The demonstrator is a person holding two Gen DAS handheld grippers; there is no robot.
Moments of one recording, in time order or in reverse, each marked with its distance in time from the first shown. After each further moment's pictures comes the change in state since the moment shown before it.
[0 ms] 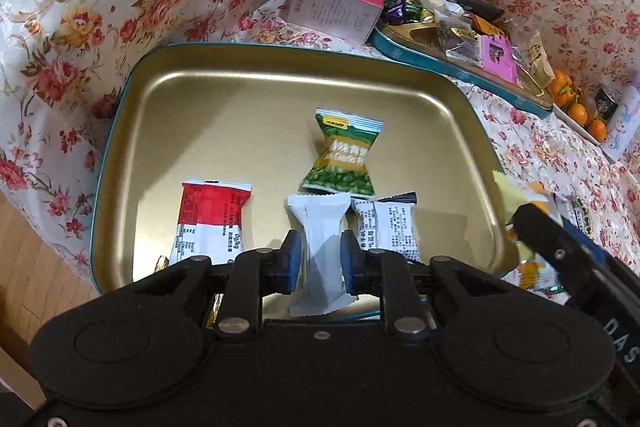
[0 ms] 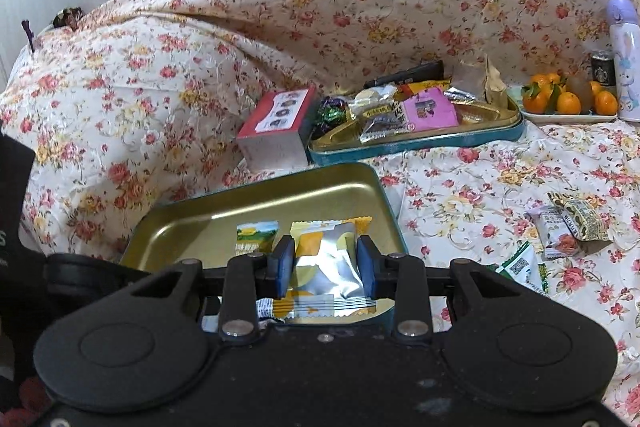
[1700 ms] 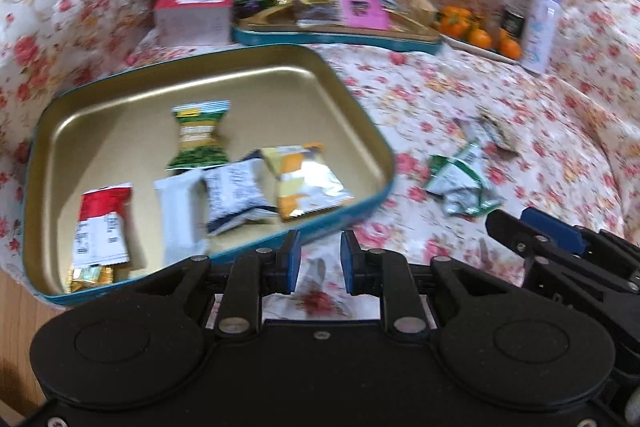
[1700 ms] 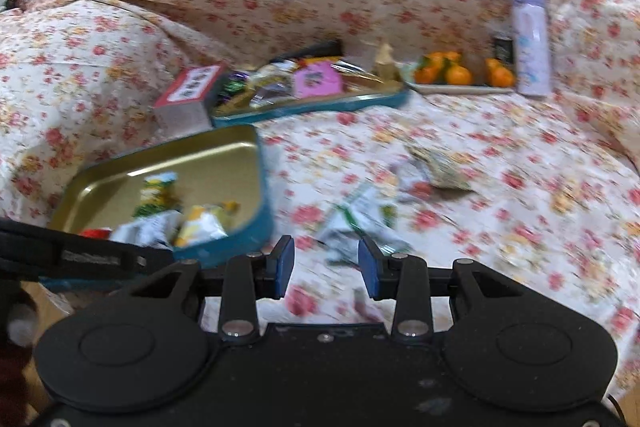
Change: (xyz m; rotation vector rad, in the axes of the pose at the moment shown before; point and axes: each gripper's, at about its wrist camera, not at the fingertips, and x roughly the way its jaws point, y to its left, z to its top) left arm -0.018 -0.088 -0.052 0.307 -0.037 -0.095; right arm -0.062 -0.069 -0.040 0.011 0.047 -0.219
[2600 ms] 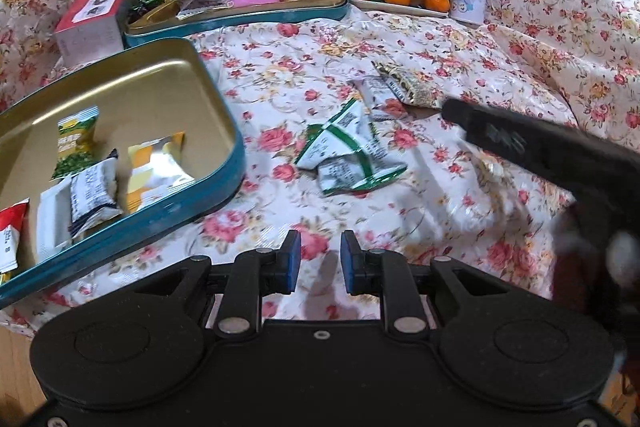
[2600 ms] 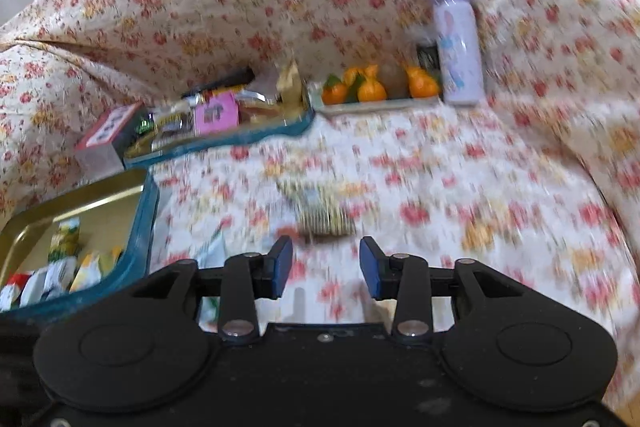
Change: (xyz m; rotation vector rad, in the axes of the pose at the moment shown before) left arm 0.030 -0.091 -0.013 0.117 0.021 -0.038; right arm 0.036 -0.090 0.022 0.060 -0.096 -0.076
